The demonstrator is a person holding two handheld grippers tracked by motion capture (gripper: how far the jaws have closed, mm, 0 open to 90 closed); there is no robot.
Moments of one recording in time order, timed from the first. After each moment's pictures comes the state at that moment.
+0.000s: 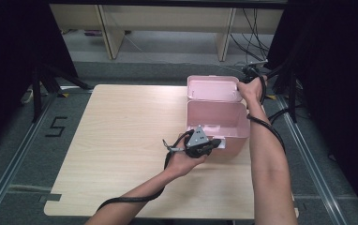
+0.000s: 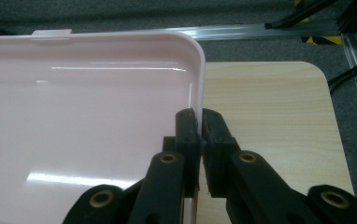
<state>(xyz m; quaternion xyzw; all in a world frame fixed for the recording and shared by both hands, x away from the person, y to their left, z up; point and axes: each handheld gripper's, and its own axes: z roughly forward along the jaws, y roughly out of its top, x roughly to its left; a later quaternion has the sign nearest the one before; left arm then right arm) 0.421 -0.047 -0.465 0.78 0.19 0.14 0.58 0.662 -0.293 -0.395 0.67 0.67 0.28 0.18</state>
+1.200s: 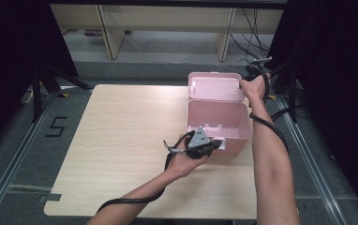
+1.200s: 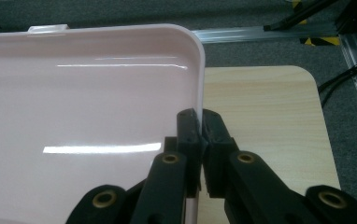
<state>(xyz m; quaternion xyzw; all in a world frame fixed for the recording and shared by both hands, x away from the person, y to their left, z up) 0.418 -0.050 -0.466 0.78 0.19 0.13 0.58 0.656 -0.298 -0.380 0.67 0.66 0.28 0.18</state>
